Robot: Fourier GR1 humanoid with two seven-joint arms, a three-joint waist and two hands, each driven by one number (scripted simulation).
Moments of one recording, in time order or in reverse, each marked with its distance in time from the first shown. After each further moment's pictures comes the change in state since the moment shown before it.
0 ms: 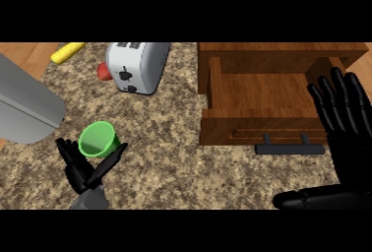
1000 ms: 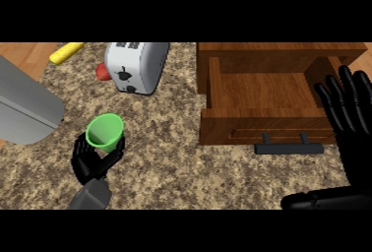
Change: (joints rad) left arm -0.140 0.027 0.046 0.228 0.016 -0.289 -0.113; right arm -0.008 -0.026 -0.027 -0.023 -0.021 0.014 0.036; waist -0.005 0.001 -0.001
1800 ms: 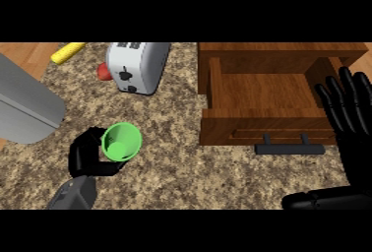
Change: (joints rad) left arm 0.028 0.116 -0.204 -0.104 -0.179 -0.288 0.085; right arm 0.008 0.000 -0.005 0.008 -0.001 0.007 -0.015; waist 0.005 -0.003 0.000
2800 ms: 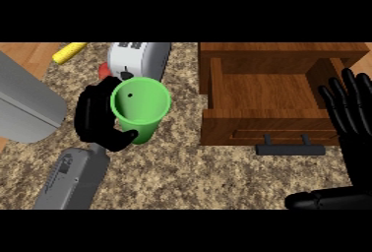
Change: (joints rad) left arm -0.051 -0.044 -0.152 -0.758 -0.008 0.153 0.551; right arm 0.011 -0.003 -0.014 -0.002 -0.003 -0.001 0.014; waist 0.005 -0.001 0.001
